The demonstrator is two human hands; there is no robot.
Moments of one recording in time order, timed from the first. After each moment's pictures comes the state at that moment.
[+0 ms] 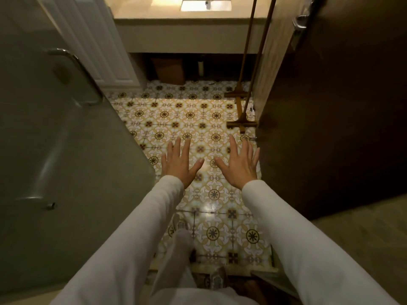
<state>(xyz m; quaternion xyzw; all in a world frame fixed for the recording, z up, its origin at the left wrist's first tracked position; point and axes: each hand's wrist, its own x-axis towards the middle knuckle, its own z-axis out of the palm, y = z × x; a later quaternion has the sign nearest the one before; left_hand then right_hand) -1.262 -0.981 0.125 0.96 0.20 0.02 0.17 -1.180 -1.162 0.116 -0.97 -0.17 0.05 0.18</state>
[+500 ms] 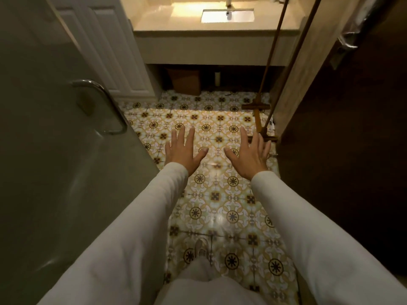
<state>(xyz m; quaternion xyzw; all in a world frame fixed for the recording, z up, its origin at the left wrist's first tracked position) -1.140 -0.817 0.142 0.97 0.21 0.02 0.14 -1.054 -1.010 0.124 -0.97 -0.16 0.04 0.20</state>
